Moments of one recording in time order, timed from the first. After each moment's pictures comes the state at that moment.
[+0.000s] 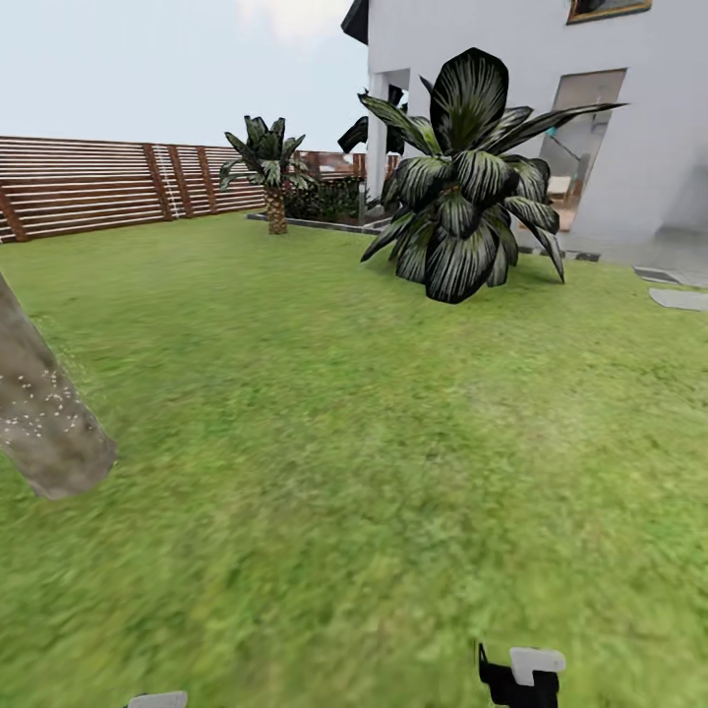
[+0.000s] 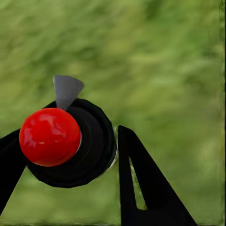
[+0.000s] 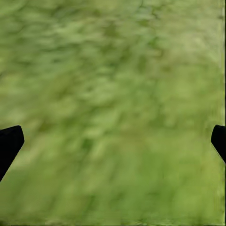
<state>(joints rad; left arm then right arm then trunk) -0.36 0.14 -0.09 -0.04 0.13 -0.51 0.09 -0.42 -0.02 -0.24 -0.07 0.29 -0.61 -0.20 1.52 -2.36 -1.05</state>
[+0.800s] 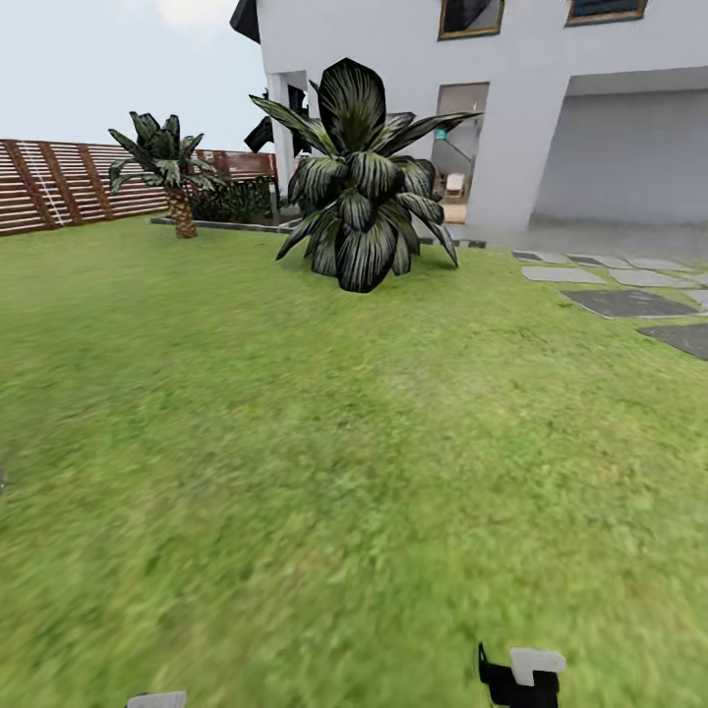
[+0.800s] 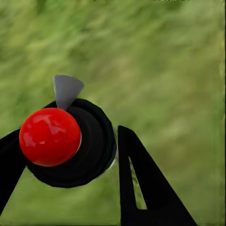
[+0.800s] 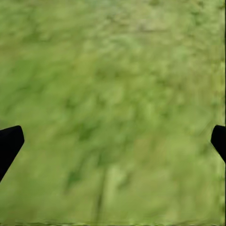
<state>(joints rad) -0.36 0.14 -0.09 -0.04 0.13 -0.51 0.10 -0.42 -0.02 -0.24 -0.07 0.29 -0.61 -0.20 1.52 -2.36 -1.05</state>
